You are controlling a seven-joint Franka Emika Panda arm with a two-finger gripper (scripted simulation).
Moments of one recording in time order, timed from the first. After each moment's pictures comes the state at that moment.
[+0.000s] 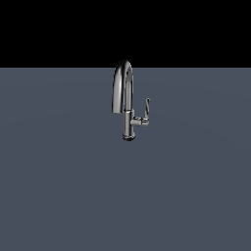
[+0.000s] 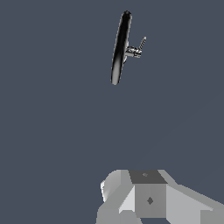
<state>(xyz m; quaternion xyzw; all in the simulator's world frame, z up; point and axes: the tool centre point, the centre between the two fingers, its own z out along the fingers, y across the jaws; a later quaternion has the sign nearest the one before) -0.253 0.011 0.496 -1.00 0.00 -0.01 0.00</state>
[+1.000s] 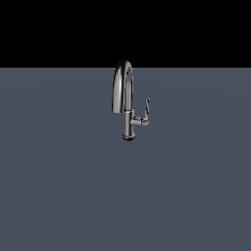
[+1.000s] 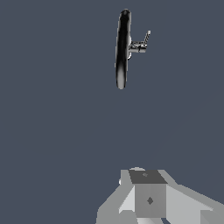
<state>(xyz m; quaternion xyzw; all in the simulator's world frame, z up) -0.208 0.010 0.491 -1.00 0.06 0.04 0.06</state>
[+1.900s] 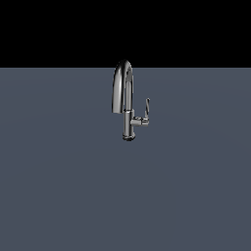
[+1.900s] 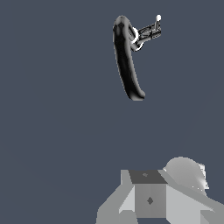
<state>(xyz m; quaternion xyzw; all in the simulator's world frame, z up) -0.099 -0.009 0.459 -0.95 0.20 0.15 0.20</state>
